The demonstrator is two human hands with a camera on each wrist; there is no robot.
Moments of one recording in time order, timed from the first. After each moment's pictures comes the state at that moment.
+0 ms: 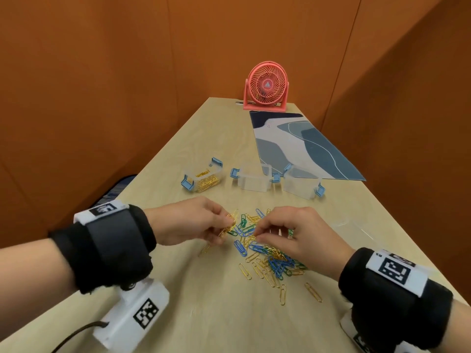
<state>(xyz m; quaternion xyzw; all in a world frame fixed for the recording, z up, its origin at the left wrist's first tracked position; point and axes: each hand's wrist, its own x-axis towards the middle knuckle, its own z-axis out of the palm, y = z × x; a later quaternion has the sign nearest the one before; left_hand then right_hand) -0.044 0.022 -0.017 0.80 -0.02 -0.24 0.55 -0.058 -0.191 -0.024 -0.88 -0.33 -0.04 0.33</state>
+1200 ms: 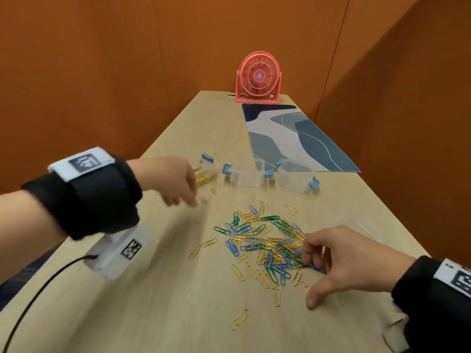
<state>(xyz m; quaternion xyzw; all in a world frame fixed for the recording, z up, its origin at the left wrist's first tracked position) 0.006 0.045 0.027 0.98 -0.04 -0.18 0.11 -0.069 -0.250 -0.023 -0.95 -0.21 0.14 0.21</state>
